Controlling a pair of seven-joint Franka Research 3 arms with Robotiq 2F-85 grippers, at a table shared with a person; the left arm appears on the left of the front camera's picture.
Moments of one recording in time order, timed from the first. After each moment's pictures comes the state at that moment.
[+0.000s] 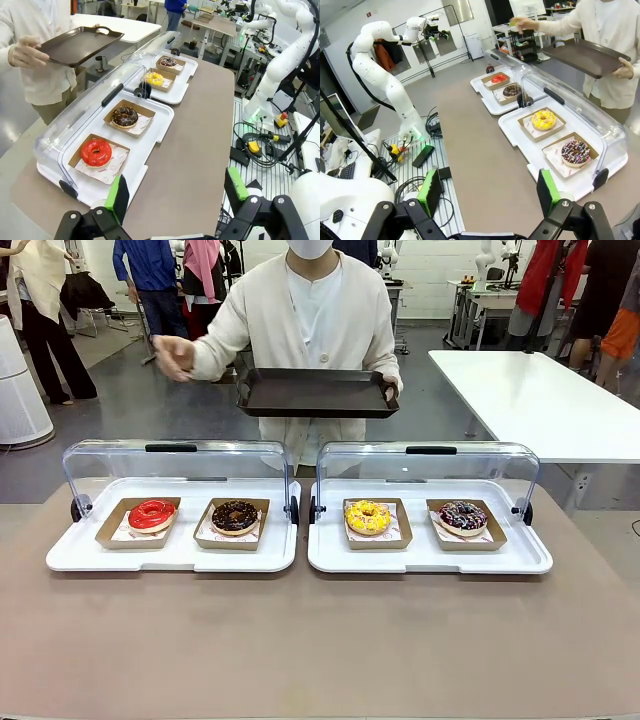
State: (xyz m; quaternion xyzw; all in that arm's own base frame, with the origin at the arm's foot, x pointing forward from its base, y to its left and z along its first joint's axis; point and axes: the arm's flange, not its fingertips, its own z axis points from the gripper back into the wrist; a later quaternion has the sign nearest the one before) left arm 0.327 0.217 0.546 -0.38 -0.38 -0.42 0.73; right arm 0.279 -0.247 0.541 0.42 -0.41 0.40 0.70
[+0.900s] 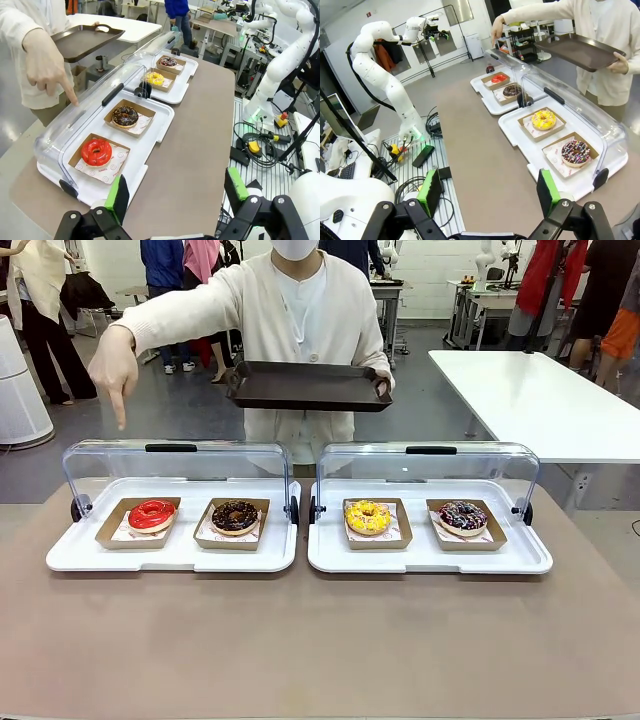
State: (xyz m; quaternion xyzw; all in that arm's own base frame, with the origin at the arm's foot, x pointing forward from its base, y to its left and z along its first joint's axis) left arm 0.327 0.217 0.546 -0.38 -0.38 -0.42 0.73; right arm 0.279 -0.247 0.542 0.42 -0.41 0.40 0.70
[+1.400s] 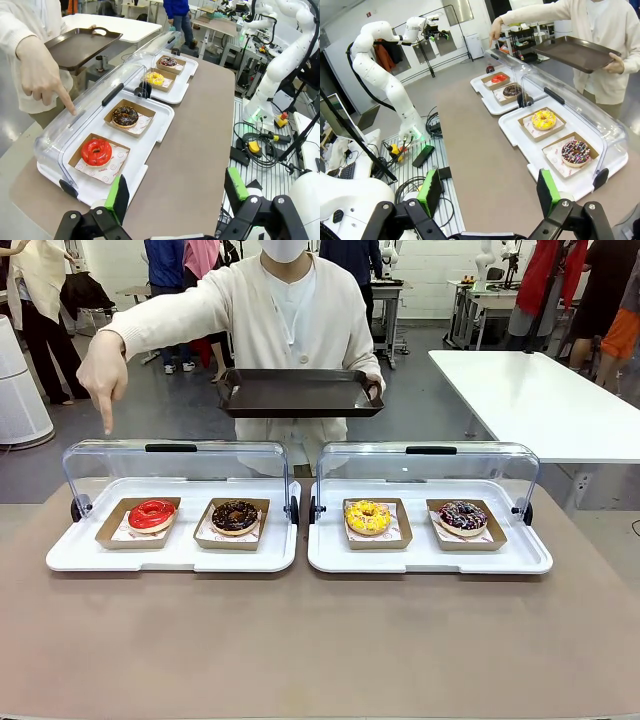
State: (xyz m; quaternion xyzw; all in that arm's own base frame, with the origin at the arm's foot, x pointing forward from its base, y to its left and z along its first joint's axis) left arm 0.327 0.217 0.546 -0.38 -0.38 -0.42 0.73; right arm 0.279 -0.247 0.542 0.42 -0.41 0.40 0.70
